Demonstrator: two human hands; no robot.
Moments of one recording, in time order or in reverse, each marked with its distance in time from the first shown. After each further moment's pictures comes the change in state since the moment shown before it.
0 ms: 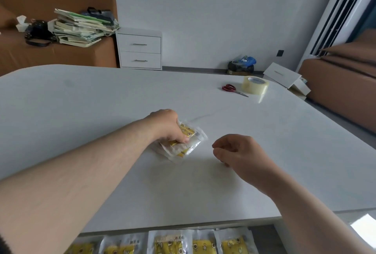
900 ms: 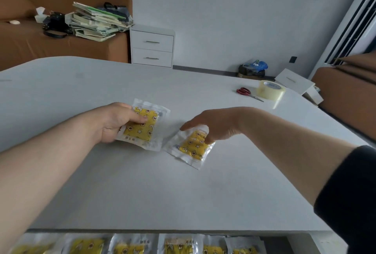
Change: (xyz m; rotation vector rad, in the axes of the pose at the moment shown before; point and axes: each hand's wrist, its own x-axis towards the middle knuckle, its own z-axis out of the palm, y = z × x) left_hand -0.028 -0.118 -0.033 -1.134 -0.037 -0.293; right_hand 0.102 -0.078 0.033 -0.954 -0.693 -0.288
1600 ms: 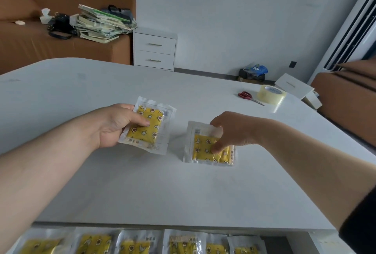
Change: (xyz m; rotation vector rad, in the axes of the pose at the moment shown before) left_hand -0.033 0.003 -0.008 -0.145 -0.122 0.041; right_hand -0.030 0.002 0.007 0.163 0.184 0.194
